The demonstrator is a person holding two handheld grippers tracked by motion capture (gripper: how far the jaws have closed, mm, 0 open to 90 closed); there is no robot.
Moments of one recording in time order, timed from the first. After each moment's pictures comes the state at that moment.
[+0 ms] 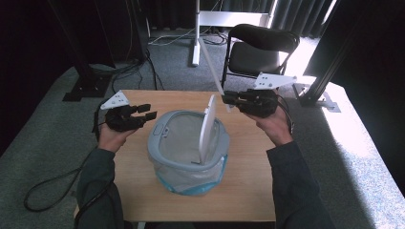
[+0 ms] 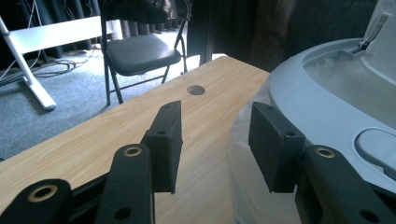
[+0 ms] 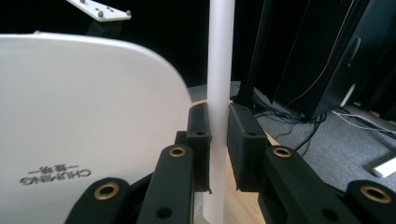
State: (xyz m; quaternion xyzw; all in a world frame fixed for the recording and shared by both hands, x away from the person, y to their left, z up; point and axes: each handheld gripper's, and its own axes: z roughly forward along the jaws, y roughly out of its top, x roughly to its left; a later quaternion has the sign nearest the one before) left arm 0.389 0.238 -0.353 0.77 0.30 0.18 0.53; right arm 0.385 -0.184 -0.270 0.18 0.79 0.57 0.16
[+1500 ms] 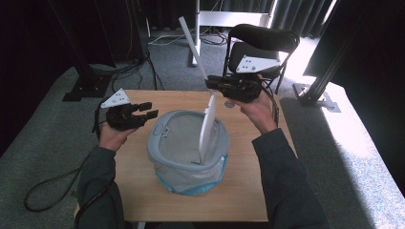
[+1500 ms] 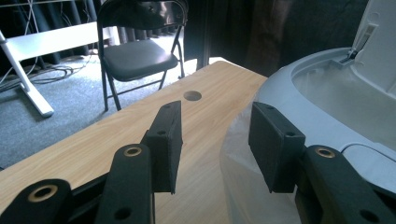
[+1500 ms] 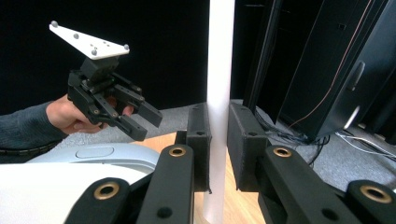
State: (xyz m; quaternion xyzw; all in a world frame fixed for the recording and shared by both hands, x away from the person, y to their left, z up) left arm 0.389 0.234 -0.347 0.77 0.29 0.18 0.53; right arm 0.407 -0.142 -0.242 0.16 0.78 0.59 0.17
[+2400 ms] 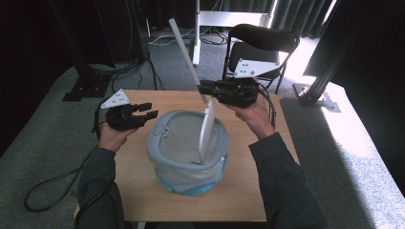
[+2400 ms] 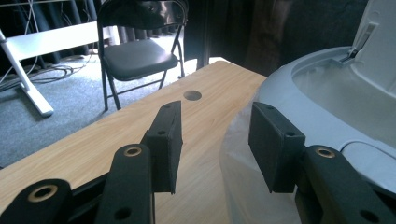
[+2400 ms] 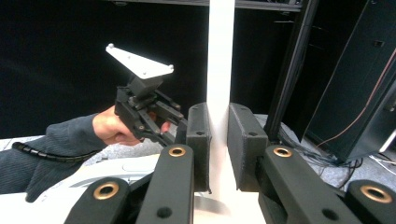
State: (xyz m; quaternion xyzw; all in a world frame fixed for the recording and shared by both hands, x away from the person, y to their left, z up) left arm 0.388 0.234 -0.347 0.77 0.29 0.18 0.53; right arm 0.385 -0.130 -0.235 0.11 0.77 0.62 0.13
